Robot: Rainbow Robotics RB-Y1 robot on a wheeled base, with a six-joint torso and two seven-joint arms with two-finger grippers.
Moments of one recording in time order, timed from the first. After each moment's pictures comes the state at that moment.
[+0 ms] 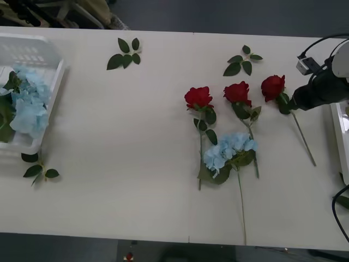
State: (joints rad) right arm -0.74 -0.56 -0.11 -1.04 -0.46 1.32 2.00; left arm -0.09 1.16 0.41 -1.29 2.28 1.63 -2.65
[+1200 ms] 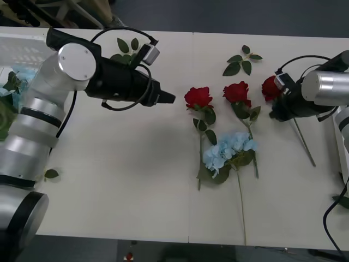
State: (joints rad) right arm -0.74 -0.50 0.03 -0.87 -0.52 1.05 2.00; left arm -0.71 0.32 -0.12 -1.32 1.05 1.21 -2.08
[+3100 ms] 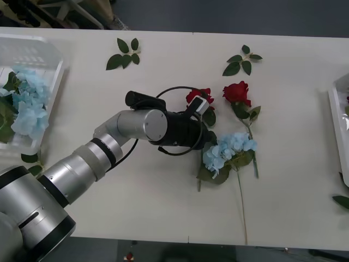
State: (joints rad) right arm -0.60 -0.94 -0.37 -1.03 -0.46 1.34 1.94; left arm -0.75 0.20 -0.65 -1.02 1.14 0.70 -2.01
